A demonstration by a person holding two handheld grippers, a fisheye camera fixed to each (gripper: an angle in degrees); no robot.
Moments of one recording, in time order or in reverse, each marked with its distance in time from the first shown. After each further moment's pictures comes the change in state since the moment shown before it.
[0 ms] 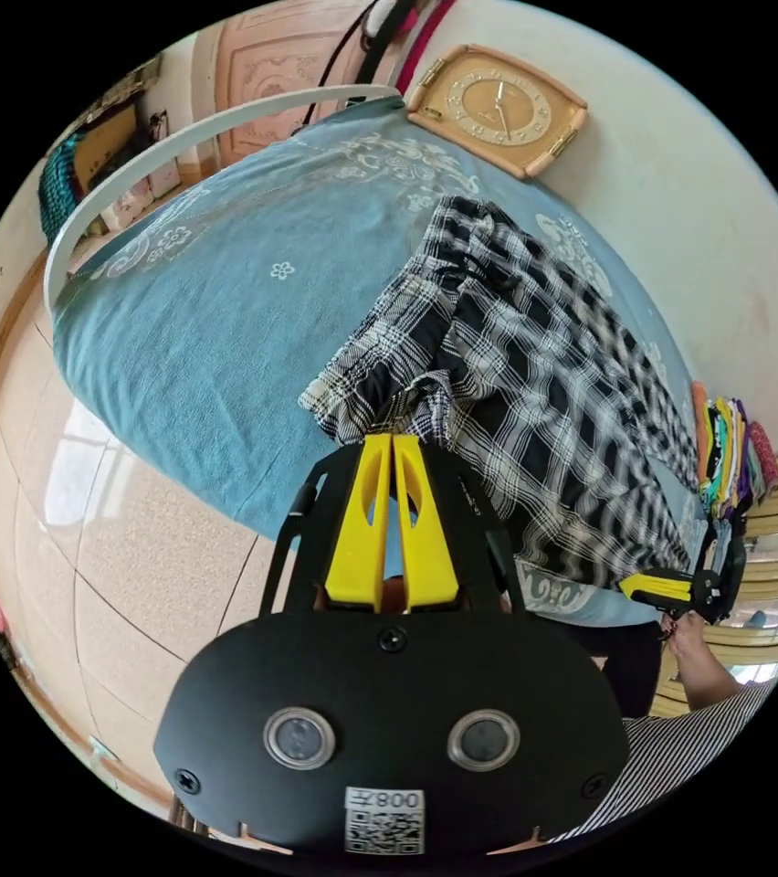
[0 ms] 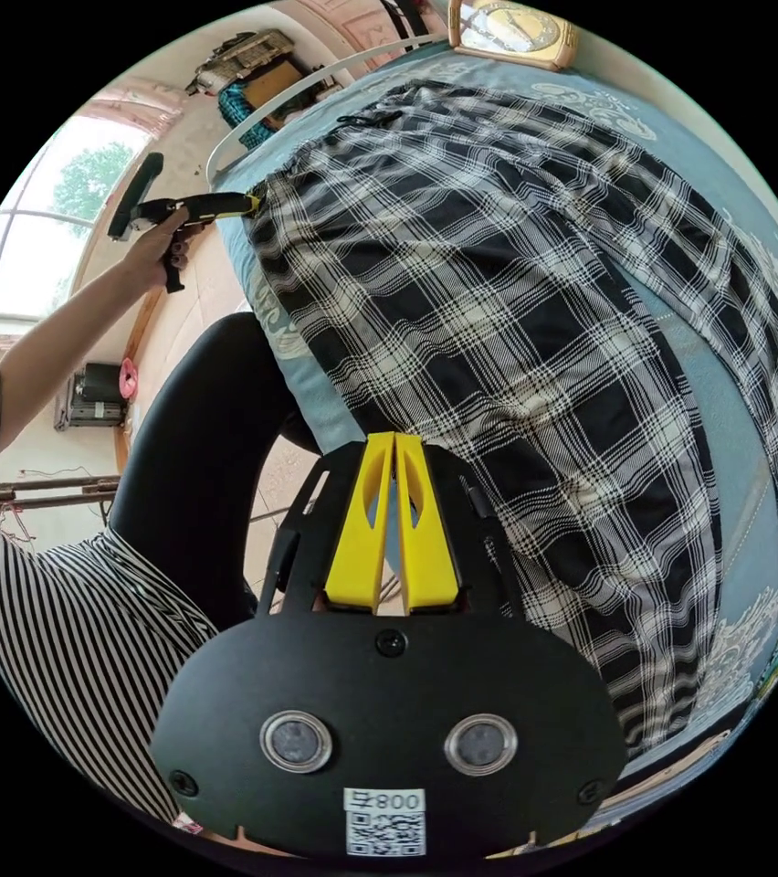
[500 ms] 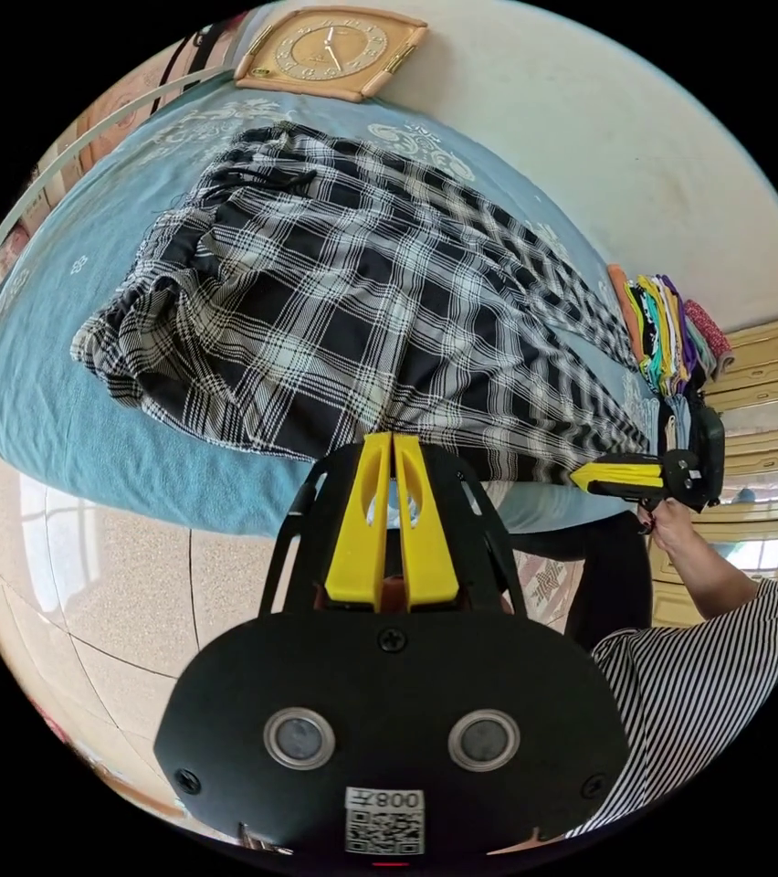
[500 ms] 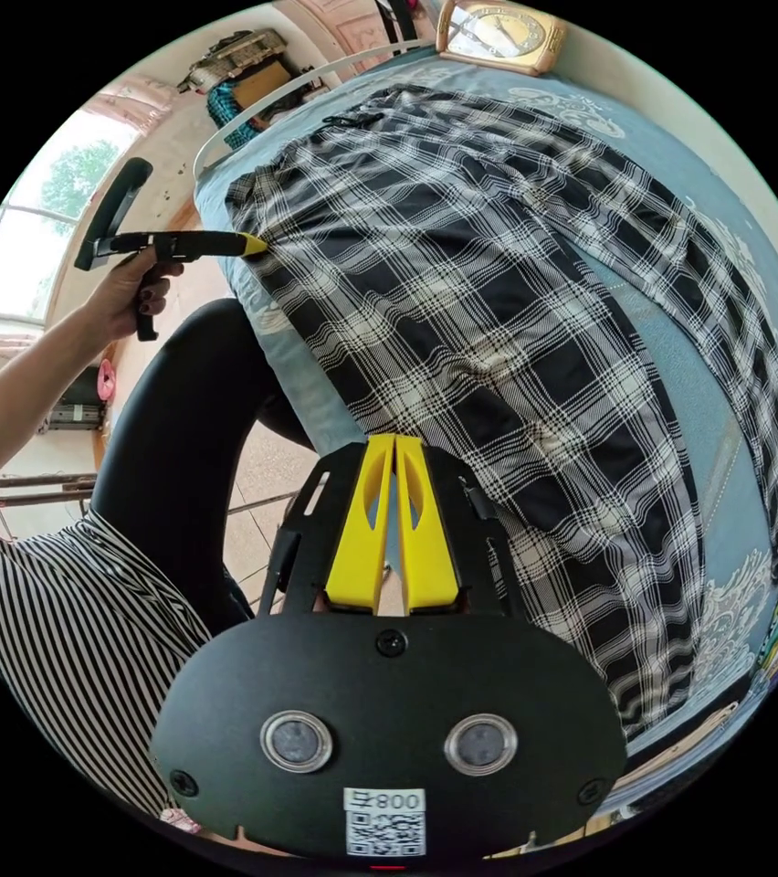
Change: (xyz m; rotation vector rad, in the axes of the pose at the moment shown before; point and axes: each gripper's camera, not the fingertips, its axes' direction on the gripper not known) left arm 0.137 0.052 0.054 -0.155 0.135 0.294; right arm 0.023 0.054 0.037 -0.013 0.068 0.005
